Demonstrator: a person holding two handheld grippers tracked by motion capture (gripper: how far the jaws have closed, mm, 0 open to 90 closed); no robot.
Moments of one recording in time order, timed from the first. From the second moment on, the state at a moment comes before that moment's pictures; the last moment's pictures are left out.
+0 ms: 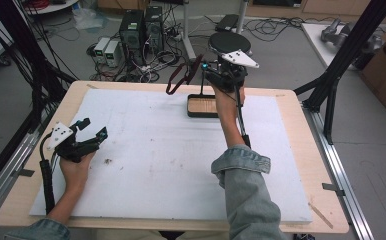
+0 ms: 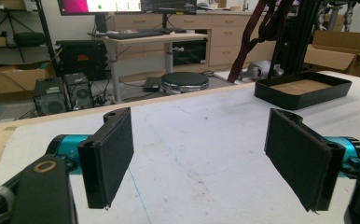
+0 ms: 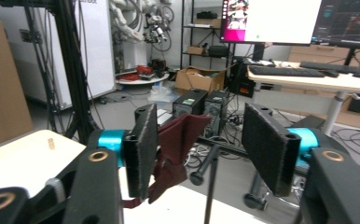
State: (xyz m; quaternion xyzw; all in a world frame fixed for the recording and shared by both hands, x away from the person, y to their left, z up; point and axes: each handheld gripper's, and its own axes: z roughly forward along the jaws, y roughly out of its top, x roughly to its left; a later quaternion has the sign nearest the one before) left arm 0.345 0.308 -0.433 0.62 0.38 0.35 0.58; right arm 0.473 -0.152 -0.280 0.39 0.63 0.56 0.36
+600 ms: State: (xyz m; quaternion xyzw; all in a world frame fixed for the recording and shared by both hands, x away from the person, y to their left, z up) left arm 0.346 0.308 -0.434 0.63 0.39 0.35 0.58; right arm 0.446 -0.182 -0.260 0.39 0.64 0.57 0.35
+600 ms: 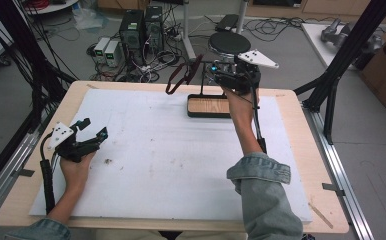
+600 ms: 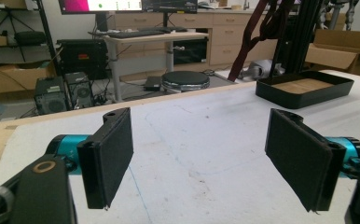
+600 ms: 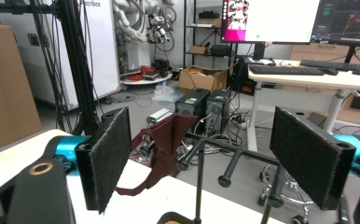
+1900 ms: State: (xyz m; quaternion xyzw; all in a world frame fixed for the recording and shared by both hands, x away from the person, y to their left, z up) left arm 0.346 0.306 -0.434 0.64 0.39 0.35 0.56; right arm 0.319 -0.280 -0.335 0.38 0.61 0.57 0.39
